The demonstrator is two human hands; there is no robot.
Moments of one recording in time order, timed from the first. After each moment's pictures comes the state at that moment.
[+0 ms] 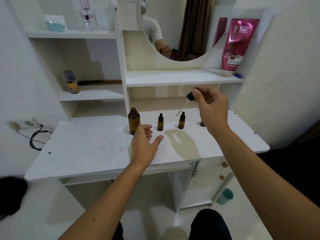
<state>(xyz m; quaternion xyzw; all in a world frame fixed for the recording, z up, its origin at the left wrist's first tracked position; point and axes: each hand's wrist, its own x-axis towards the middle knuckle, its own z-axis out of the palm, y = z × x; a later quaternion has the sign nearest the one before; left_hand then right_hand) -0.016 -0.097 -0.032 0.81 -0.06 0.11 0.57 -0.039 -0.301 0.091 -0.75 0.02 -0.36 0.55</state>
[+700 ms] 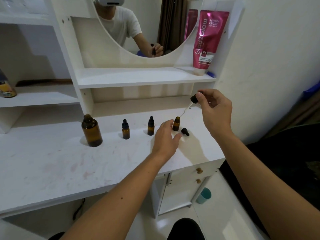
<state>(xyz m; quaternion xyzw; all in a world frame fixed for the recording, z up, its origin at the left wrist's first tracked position) 0.022 -0.280 -0.038 0.83 -0.19 0.00 0.53 -0.028 -0.416 0.073 -0.78 0.10 -0.39 0.48</state>
